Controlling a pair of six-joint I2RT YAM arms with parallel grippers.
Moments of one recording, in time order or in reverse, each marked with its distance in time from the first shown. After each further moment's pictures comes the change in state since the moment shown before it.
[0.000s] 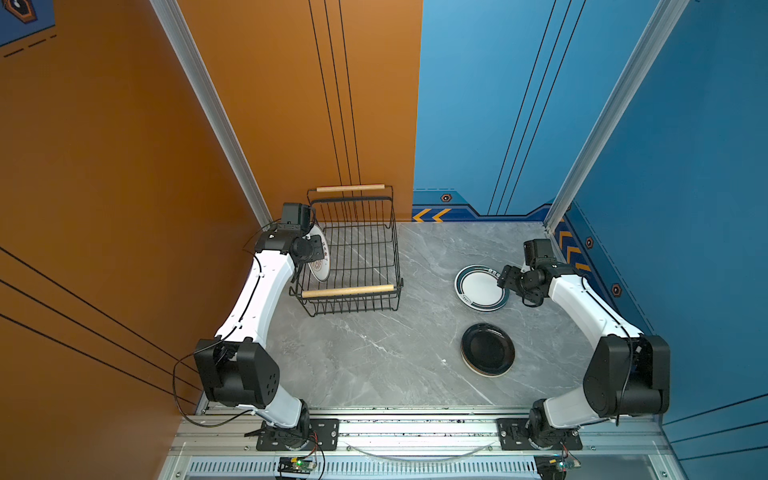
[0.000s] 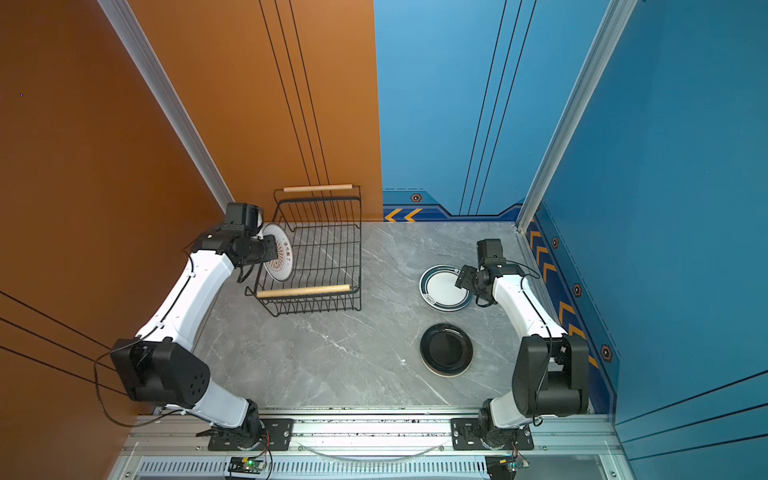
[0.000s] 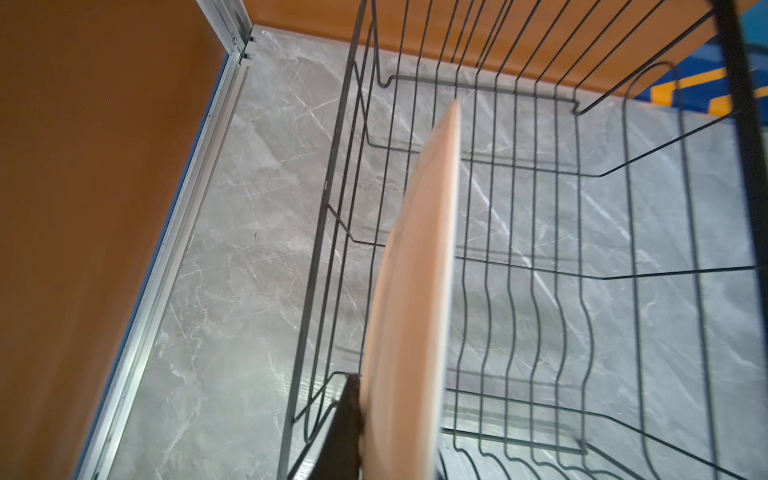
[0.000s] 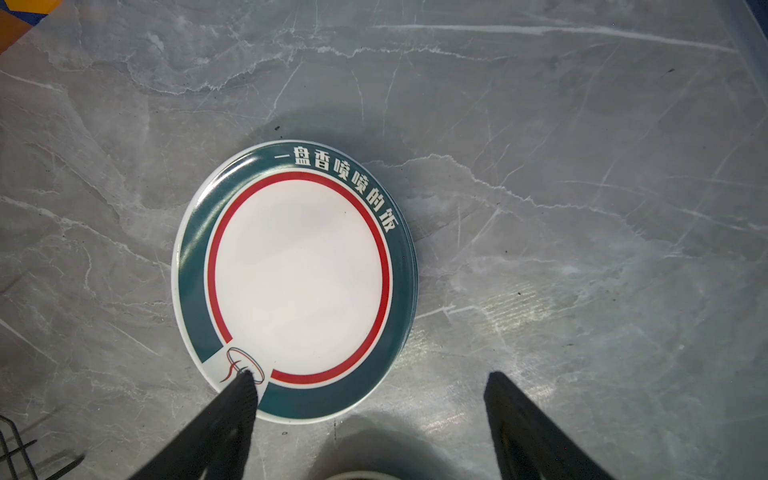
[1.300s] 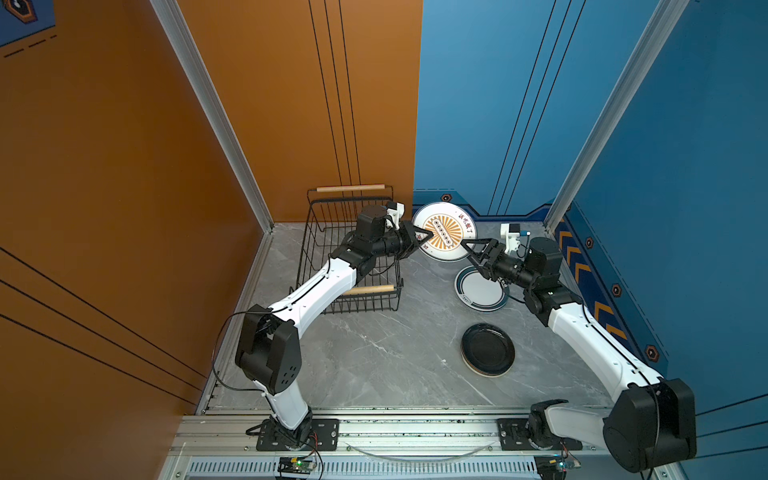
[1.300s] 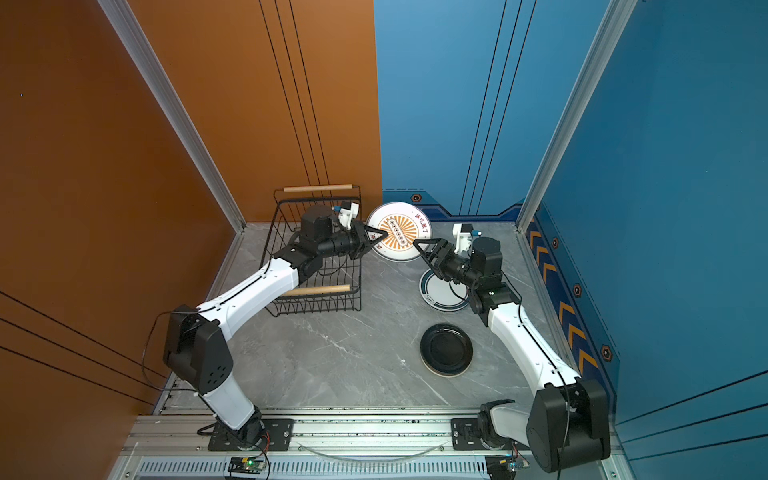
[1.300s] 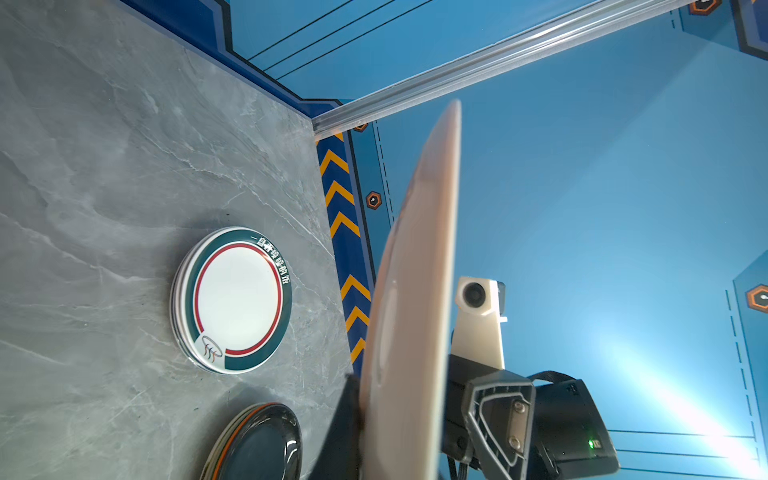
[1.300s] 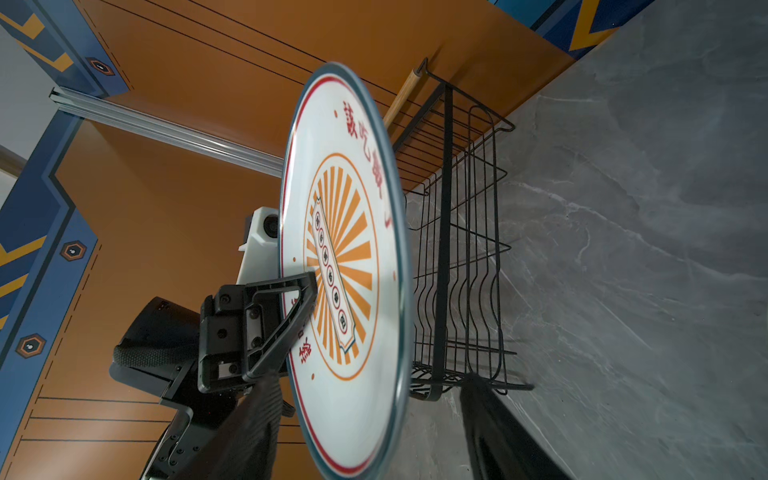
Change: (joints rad) left arm -0.441 0.168 -0.090 0.890 0.736 -0.857; right arm 0.168 -0.233 -0.196 0.828 -0.652 0.619
